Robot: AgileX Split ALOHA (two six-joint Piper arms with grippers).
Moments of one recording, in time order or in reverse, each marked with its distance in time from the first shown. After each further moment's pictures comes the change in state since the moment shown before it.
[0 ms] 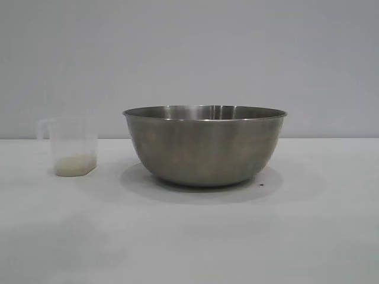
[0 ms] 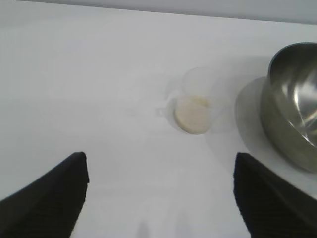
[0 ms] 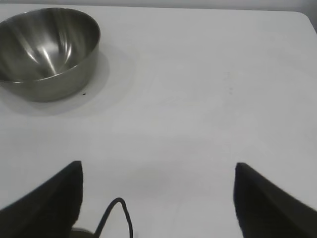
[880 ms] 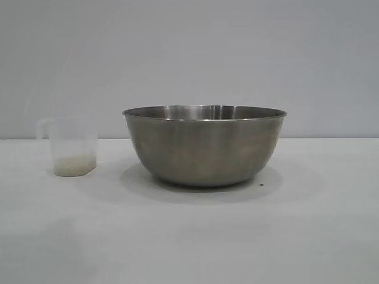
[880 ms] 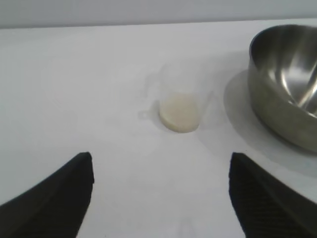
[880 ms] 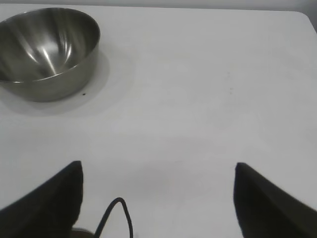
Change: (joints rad) left arm -0.111 0.552 0.107 0.224 -0.718 -0.086; right arm 0.000 0.000 0.001 0.000 0.000 0.000
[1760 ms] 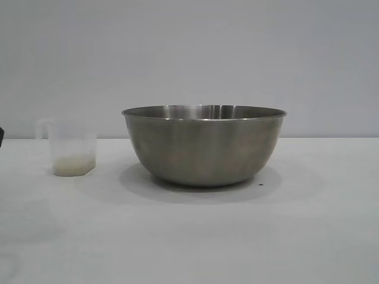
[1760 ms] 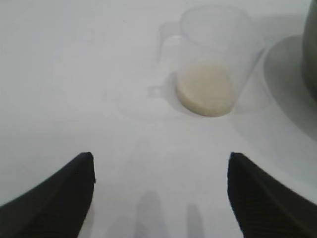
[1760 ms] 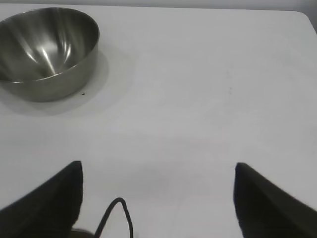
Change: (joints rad) left arm 0.000 0.404 -0.078 -0.079 -0.318 0.001; right arm 0.000 0.000 0.000 0.000 0.000 0.000
